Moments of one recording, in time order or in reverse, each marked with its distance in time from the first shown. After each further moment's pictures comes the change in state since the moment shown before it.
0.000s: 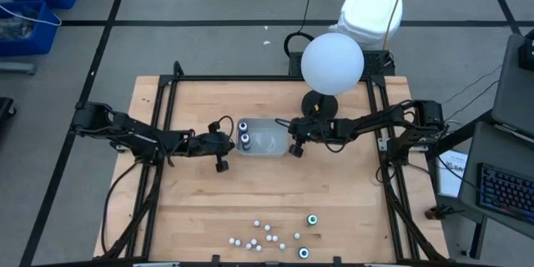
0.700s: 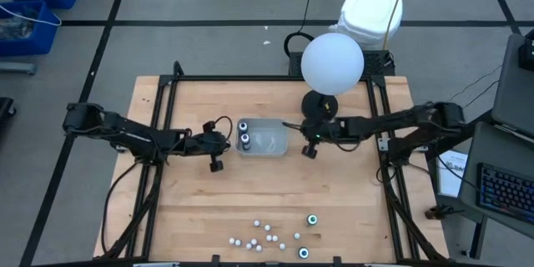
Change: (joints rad) left arm -0.001 -0.114 0.001 -0.213 -0.001 -0.018; right arm 0.055 -0.228 0.000 -0.381 0.060 0.031
